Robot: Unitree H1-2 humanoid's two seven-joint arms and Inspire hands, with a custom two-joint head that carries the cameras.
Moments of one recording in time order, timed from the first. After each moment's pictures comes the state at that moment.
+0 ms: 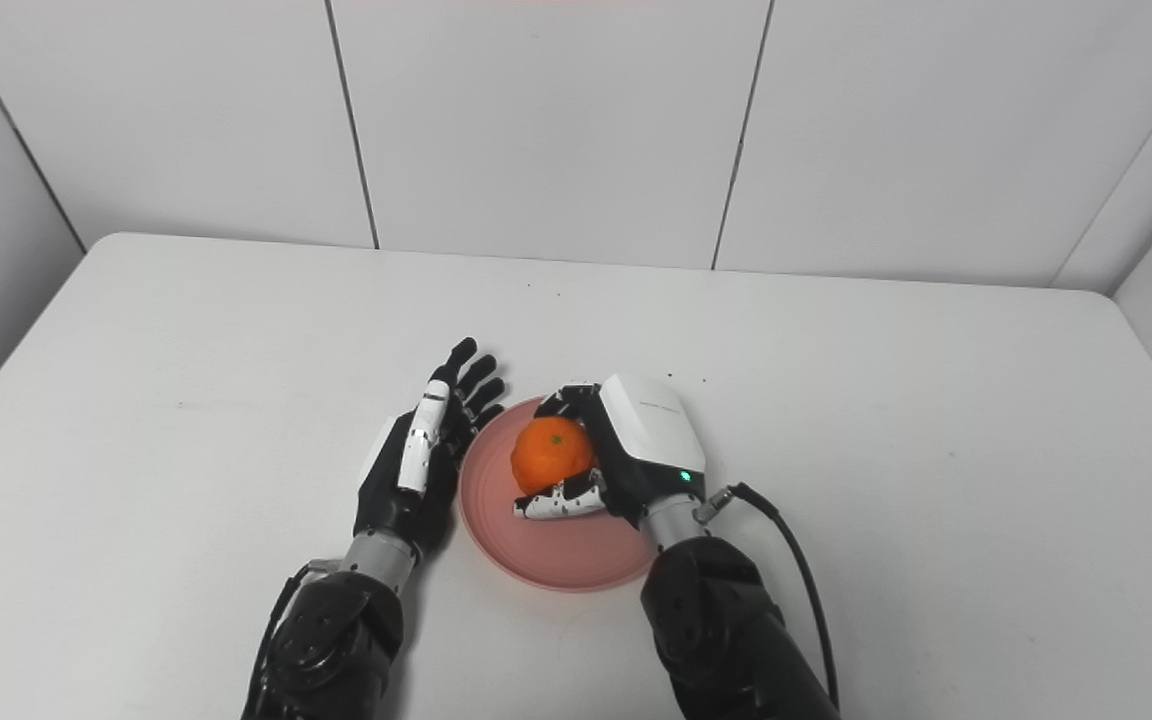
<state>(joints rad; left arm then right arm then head) -0.16 -0.14 -0.08 0.00 -0.12 0.20 -0.03 -0.33 -0.08 0.44 -0.06 -0.80 0.33 0.10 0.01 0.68</state>
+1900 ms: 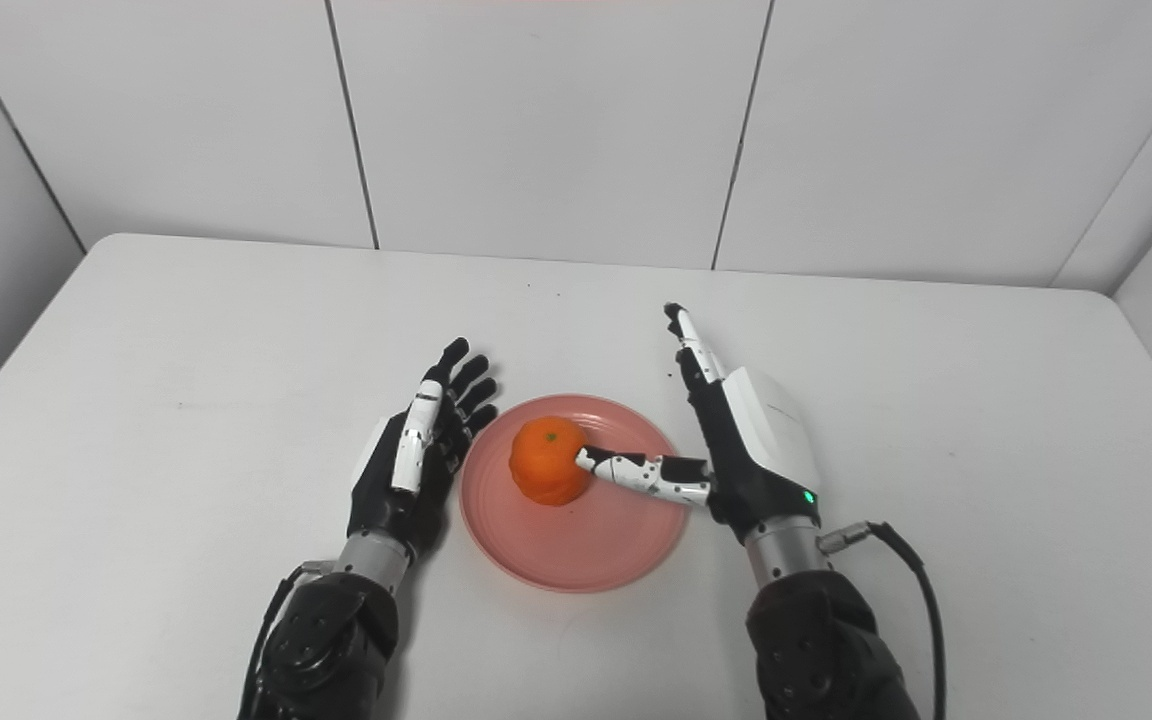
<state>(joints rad) -0.16 -0.14 -0.07 -0.02 -0.11 0.22 -0.02 -0.16 -0.09 0.20 -0.33 -0.63 0.33 0.11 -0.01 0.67</state>
